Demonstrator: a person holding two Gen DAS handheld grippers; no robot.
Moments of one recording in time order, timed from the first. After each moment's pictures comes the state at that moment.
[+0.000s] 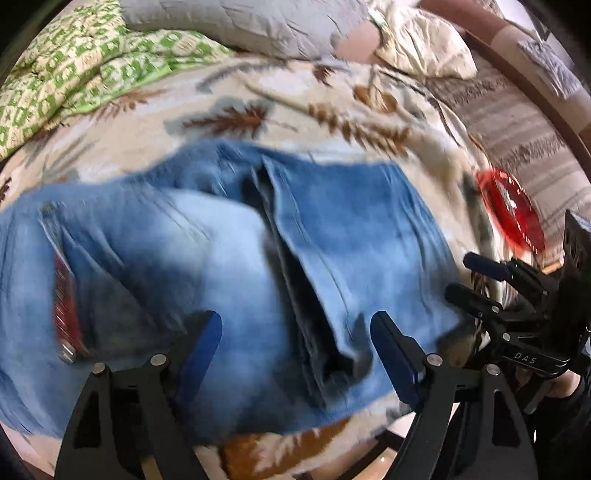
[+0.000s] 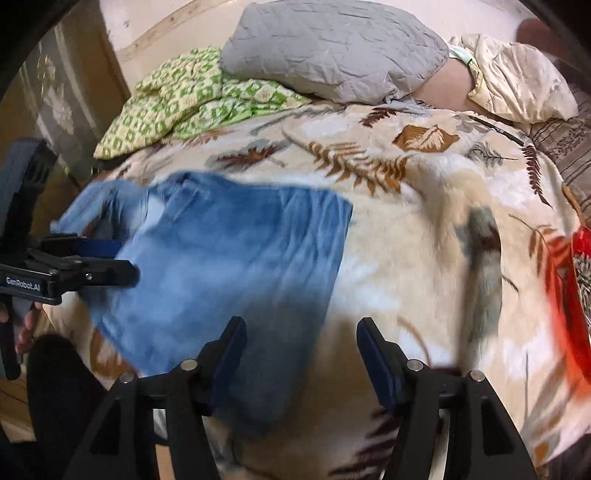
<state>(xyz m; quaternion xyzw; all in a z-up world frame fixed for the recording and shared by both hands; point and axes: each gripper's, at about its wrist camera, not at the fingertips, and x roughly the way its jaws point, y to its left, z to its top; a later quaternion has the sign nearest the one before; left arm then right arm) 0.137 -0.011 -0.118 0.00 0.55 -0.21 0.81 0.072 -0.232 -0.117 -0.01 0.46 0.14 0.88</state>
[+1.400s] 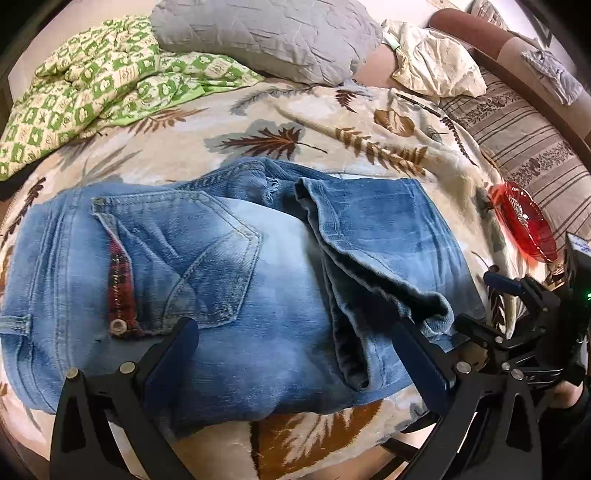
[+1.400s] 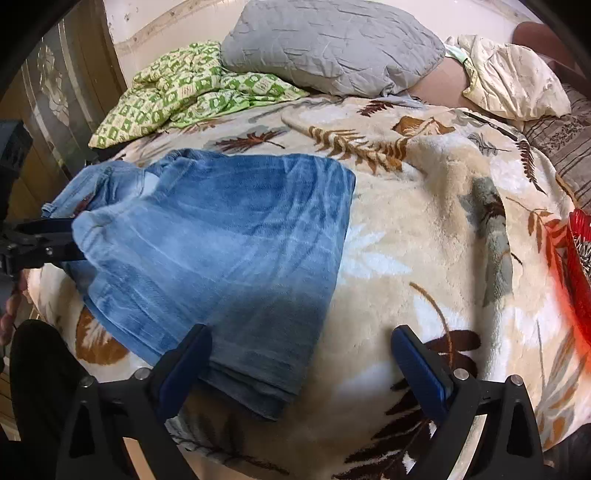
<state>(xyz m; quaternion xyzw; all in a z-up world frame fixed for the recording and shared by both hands) 0.114 0.017 -0.097 0.00 0.50 -0.16 0.85 0.059 -0.227 -0.132 -0.01 0.46 0.12 0.88</state>
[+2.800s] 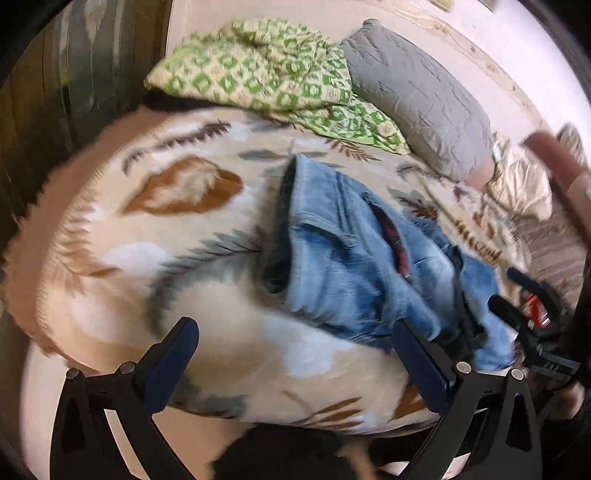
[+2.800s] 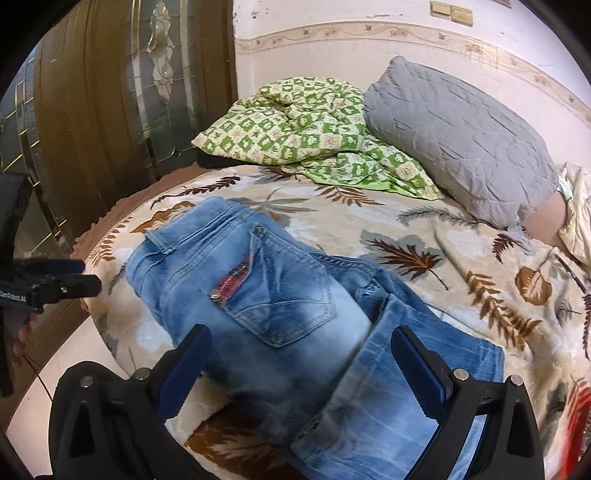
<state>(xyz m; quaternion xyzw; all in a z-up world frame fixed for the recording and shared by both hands) 0.034 0.219 -0.081 -0.18 0.45 0.00 0.88 0.075 -0.048 -0.056 -0.11 0.36 0.26 0.89</state>
